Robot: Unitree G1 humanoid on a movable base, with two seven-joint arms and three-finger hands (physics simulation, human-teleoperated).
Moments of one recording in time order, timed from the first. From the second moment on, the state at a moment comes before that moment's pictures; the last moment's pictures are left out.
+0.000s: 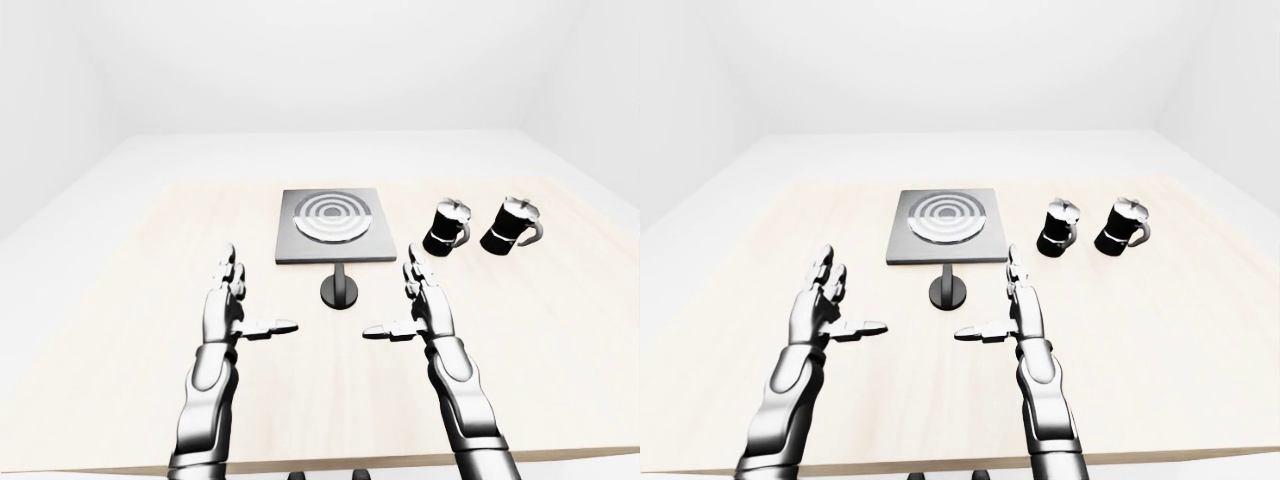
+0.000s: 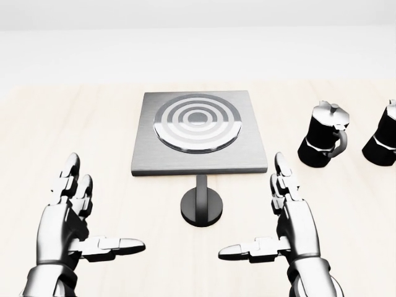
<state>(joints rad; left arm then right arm) -0.01 0.02 0.07 -0.05 -0.10 0.05 -0.05 -0.02 -0.02 -0.02 0.02 -0.03 -0.01 0.05</state>
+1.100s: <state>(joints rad) -0.04 0.15 0.40 -0.04 -0.29 -0.09 0.35 -0.02 -0.02 -0.02 0.02 -0.04 -0.01 0.05</state>
